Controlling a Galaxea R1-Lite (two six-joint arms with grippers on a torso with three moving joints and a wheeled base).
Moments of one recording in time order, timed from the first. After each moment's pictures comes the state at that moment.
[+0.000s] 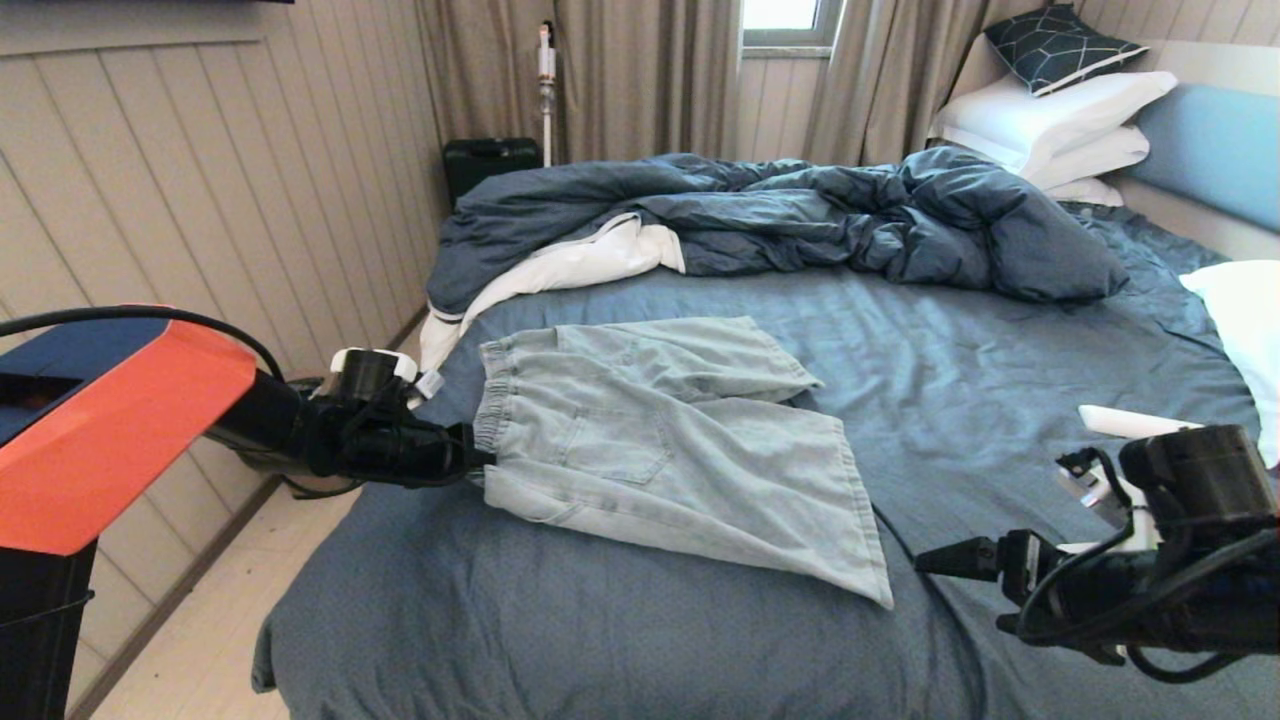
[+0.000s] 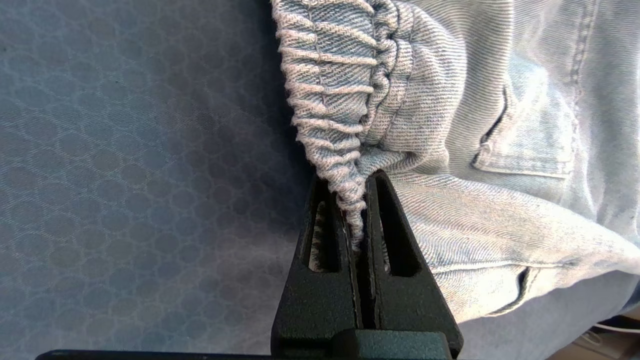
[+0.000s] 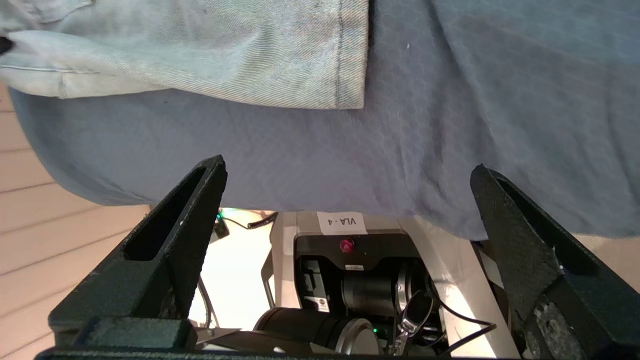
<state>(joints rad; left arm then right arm) -0.16 2.30 -1.32 -0.23 -0.49 -0.33 0.01 1.54 -0.58 -0.10 0.35 0.53</state>
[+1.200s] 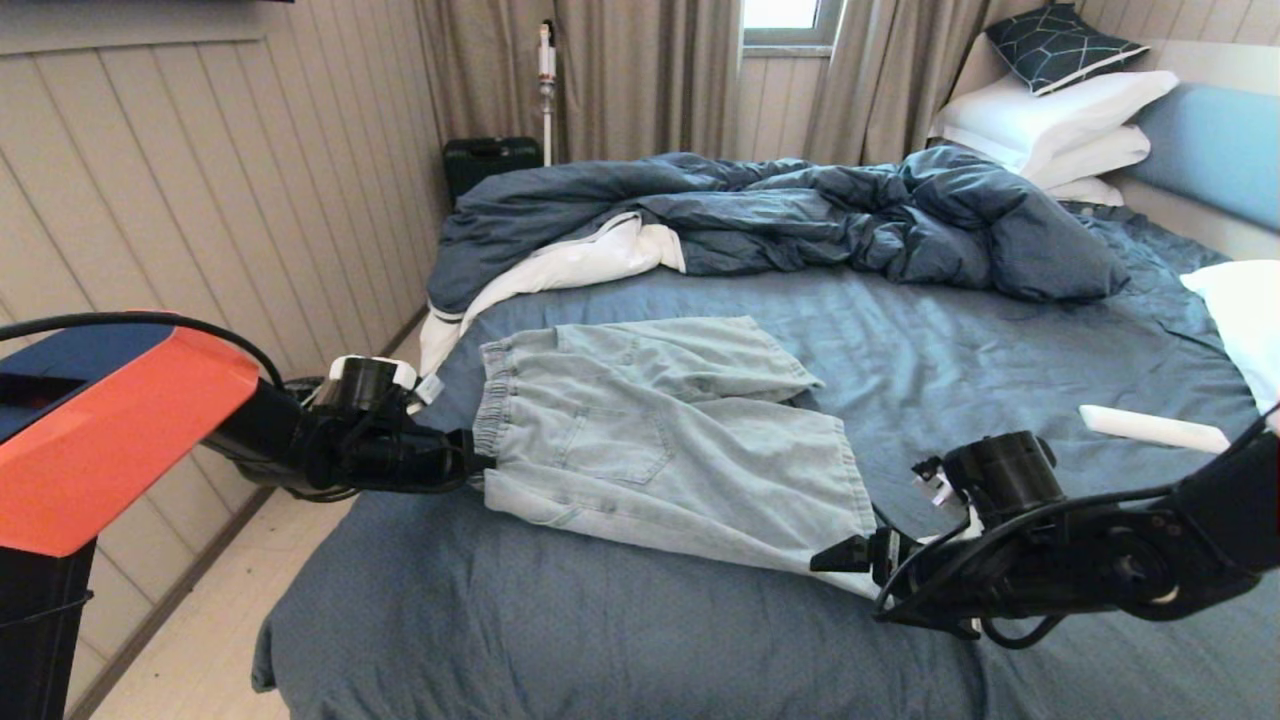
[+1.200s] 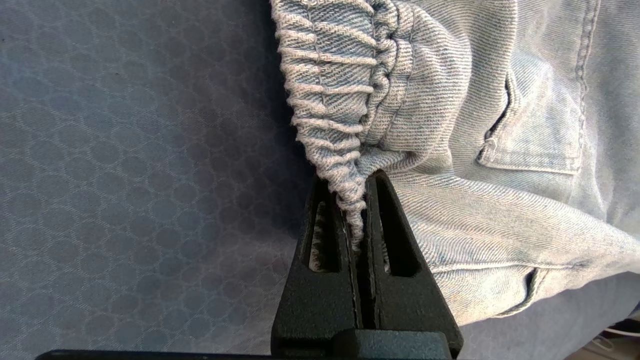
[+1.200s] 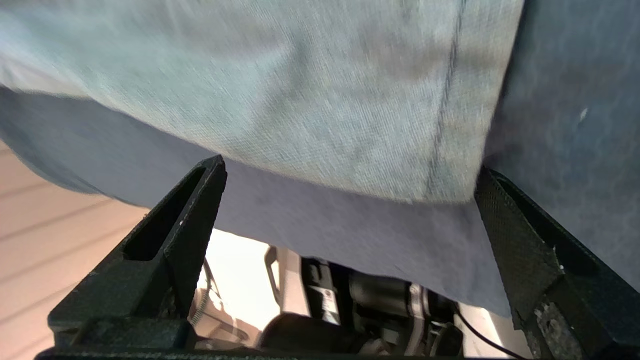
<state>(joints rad) -0.16 2.30 -1.27 -0.31 -0.48 -0.33 0.17 1.87 -0.68 -0.28 0.34 0.61</state>
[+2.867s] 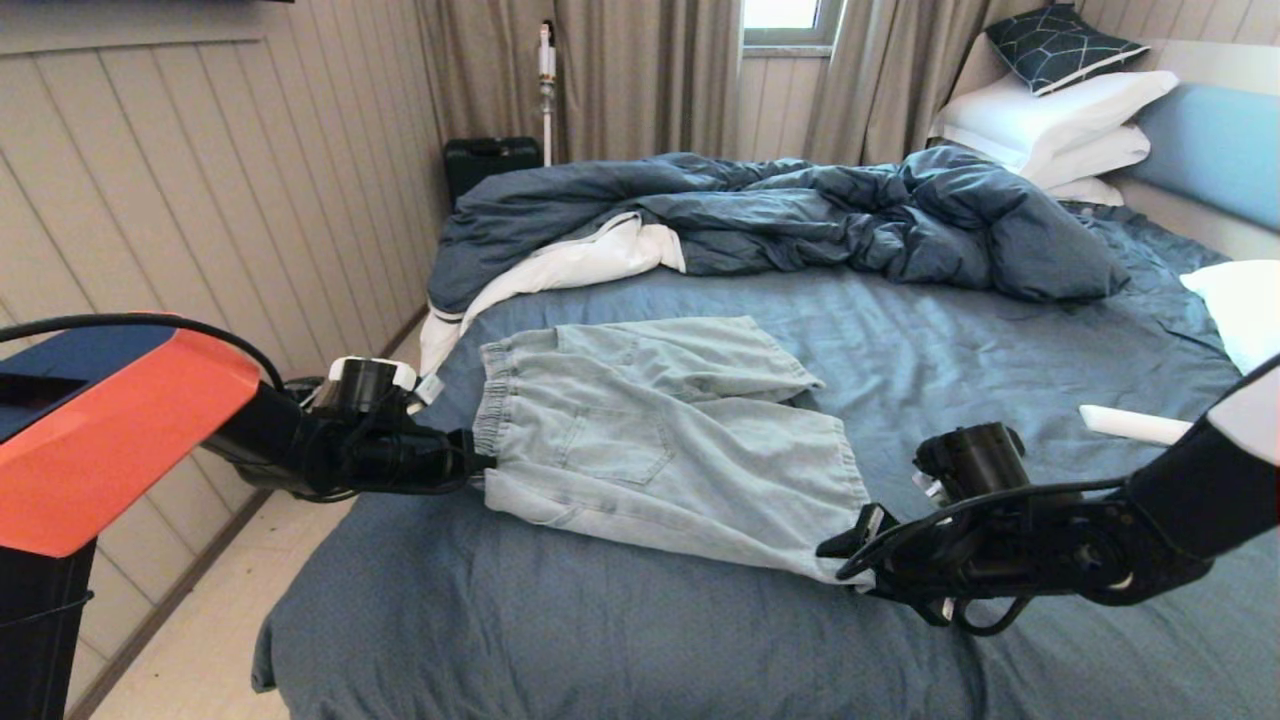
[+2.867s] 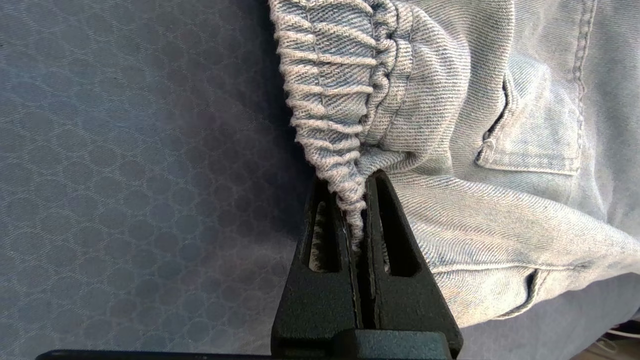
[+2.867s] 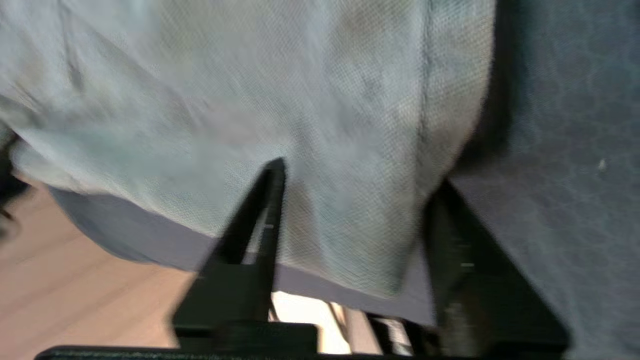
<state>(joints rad) -0.16 2.30 -1.25 -0.34 -0.48 -0.33 0.20 1.94 -0.73 -0.34 0.28 0.85</state>
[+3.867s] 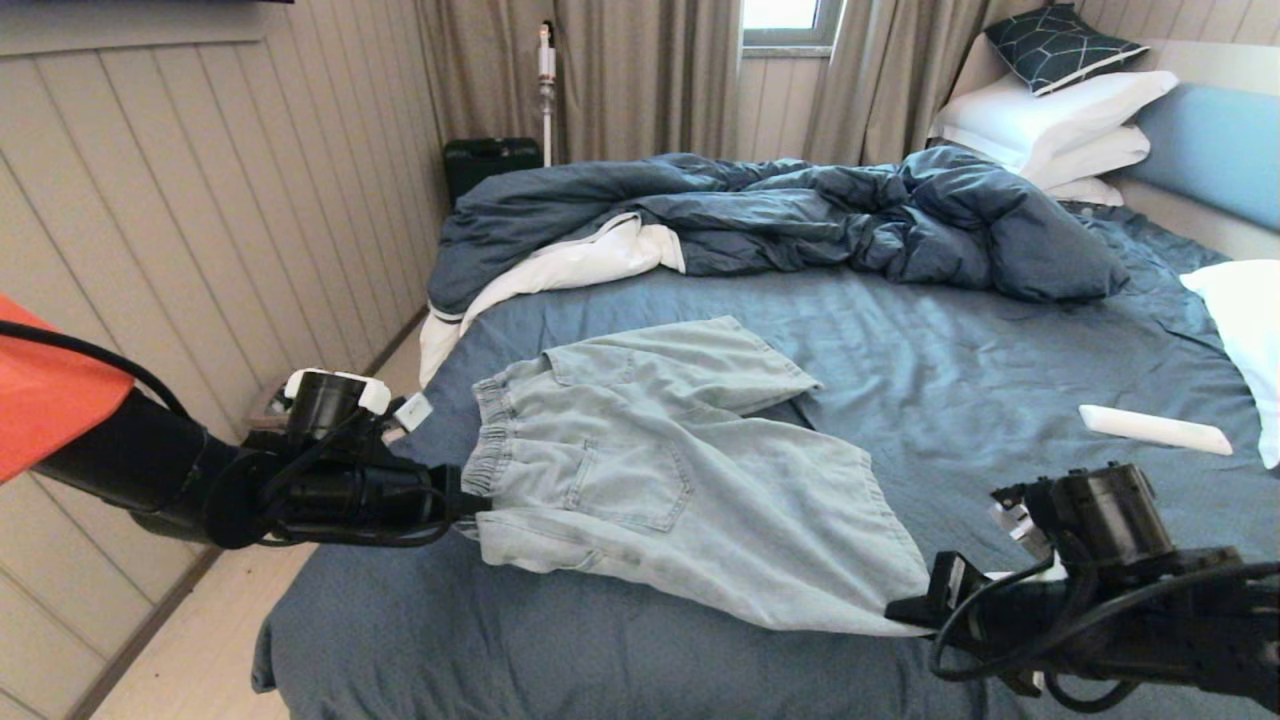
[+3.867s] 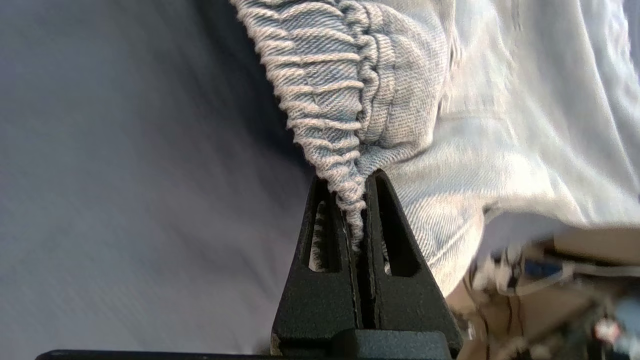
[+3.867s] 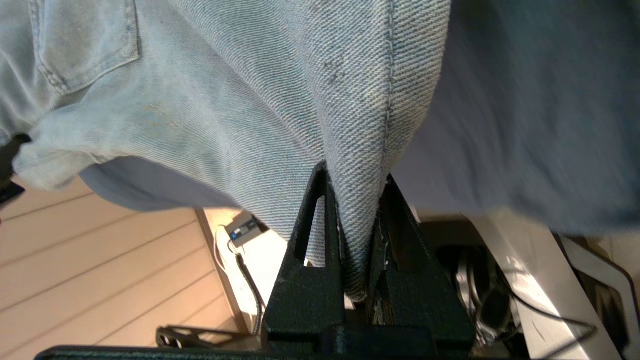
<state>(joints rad) -0.24 1.98 -0.88 -0.33 -0.48 -0.33 0.20 1.63 -0.46 -0.33 0.28 0.81</state>
